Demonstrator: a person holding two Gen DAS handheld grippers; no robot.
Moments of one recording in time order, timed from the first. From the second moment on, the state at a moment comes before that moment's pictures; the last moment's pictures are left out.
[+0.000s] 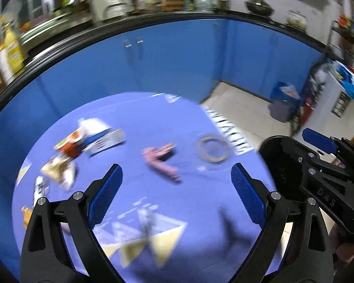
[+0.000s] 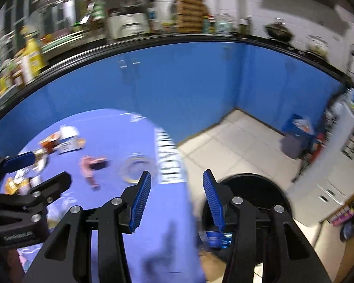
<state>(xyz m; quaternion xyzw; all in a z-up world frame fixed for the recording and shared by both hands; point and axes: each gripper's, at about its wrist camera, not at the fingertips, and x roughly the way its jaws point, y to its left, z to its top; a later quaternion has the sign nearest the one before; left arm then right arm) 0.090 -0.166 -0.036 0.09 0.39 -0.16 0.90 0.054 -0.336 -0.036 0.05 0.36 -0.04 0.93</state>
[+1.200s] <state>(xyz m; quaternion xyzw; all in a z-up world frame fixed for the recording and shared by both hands) 0.116 -0.041 -0.107 0.01 0.46 -0.08 0.88 0.133 -0.213 -0.097 -0.01 0.44 0.12 0.89</state>
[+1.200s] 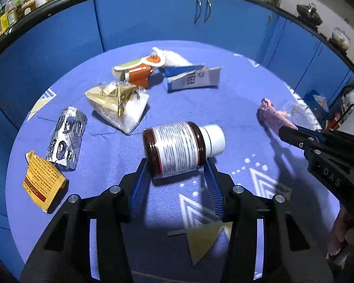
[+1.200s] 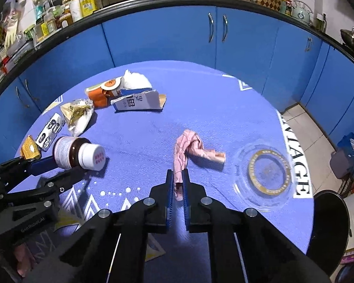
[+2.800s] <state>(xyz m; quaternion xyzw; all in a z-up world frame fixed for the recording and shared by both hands) 0.233 -0.117 -0.120 0.02 0.48 -0.08 0.87 0.167 -0.270 -0.089 0.03 0.42 0.08 0.90</state>
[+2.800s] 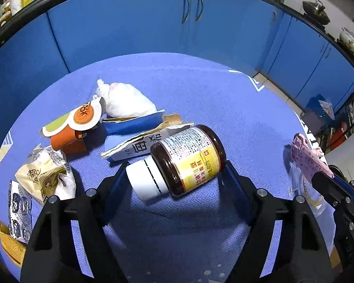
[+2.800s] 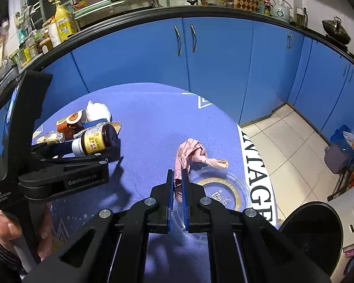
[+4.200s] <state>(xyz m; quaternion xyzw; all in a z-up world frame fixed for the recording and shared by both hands) 0.112 -0.233 -0.045 0.11 0.40 -0.20 0.89 0.053 -0.380 -0.026 0.04 0.35 -0.01 0.93</state>
